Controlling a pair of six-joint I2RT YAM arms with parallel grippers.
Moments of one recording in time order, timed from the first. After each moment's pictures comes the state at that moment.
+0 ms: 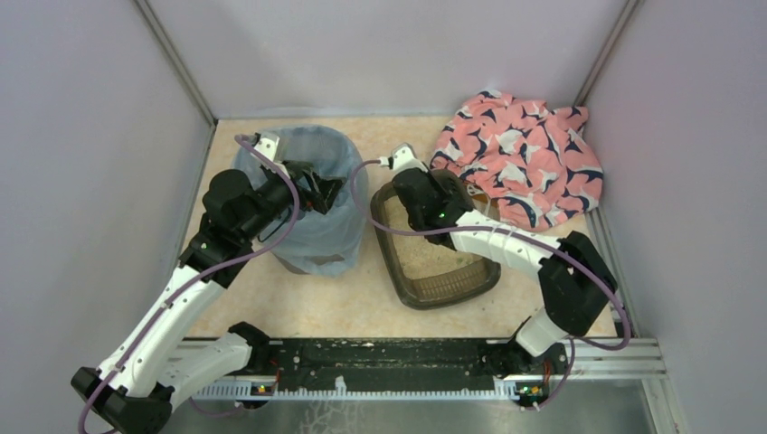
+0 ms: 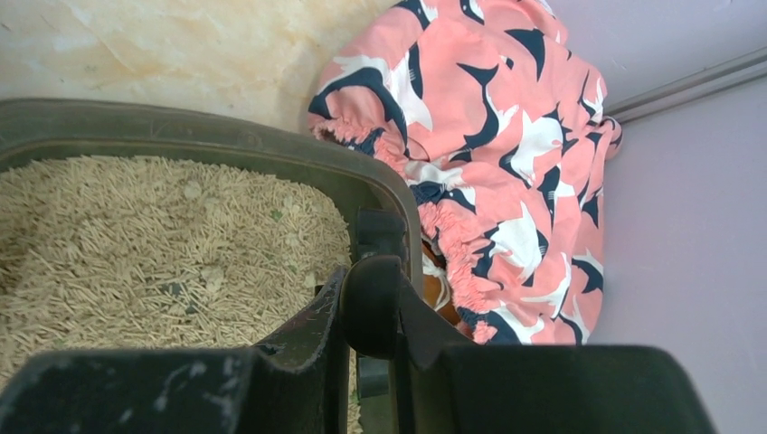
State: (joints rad) left arm -0.52 0.90 0.99 -0.11 0.11 -0.22; right arm 0.81 1.54 1.08 -0.08 0.82 -0.26
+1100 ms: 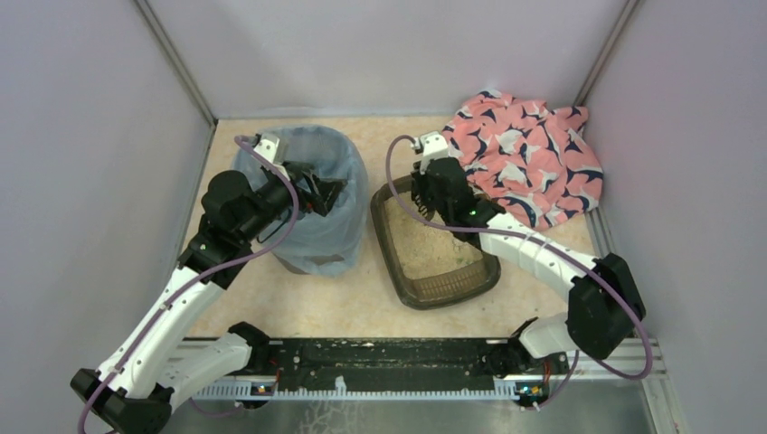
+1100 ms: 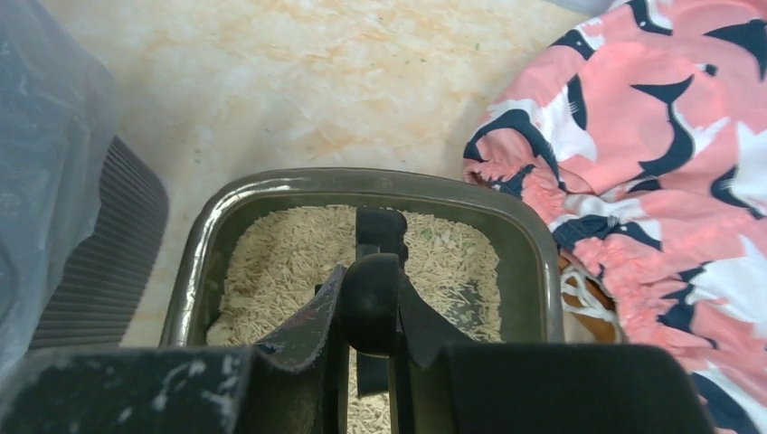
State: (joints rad) left arm -0.52 0.89 0.98 -0.11 0.13 -0.22; right arm 0.69 1.39 1.01 -0.03 0.37 0.03
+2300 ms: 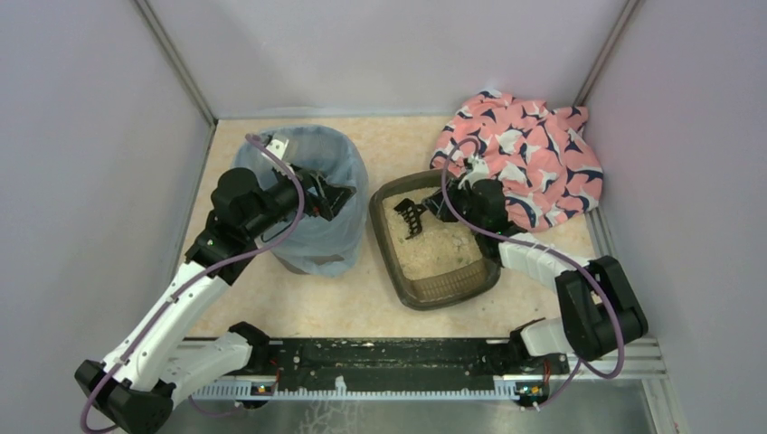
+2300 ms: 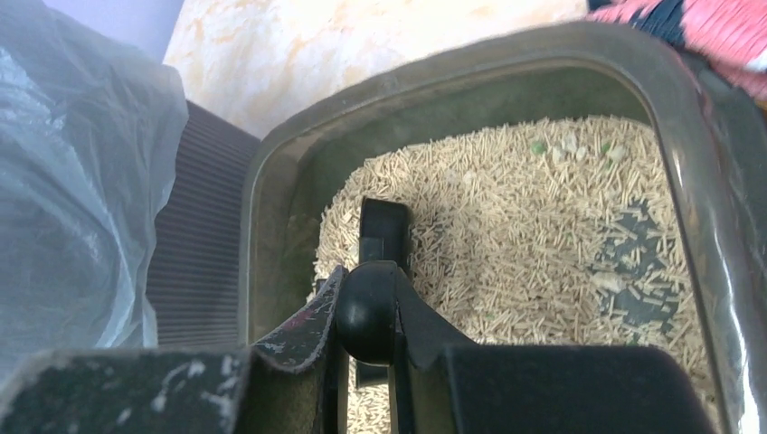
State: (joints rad) left arm -0.52 0.92 0.97 -0.11 0.22 -0.29; right arm 0.40 1.36 0.63 0.41 -0.21 0.56
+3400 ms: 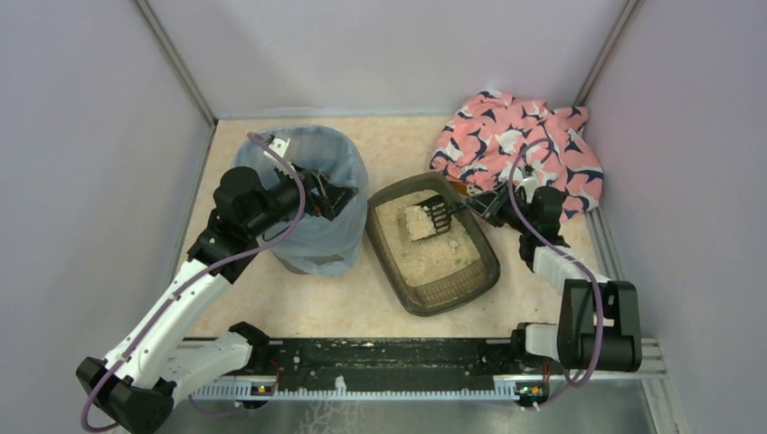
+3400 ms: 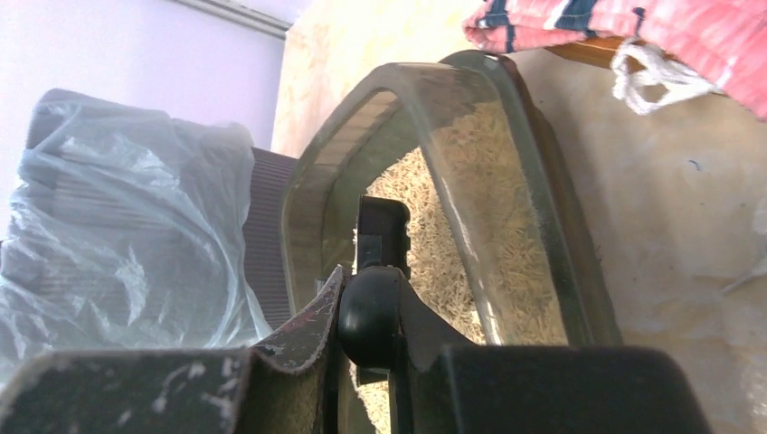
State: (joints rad) left arm -0.52 0.94 0.97 -0.11 0.25 -0.32; right arm -0.04 1.27 0.48 0.49 -0.71 0.85
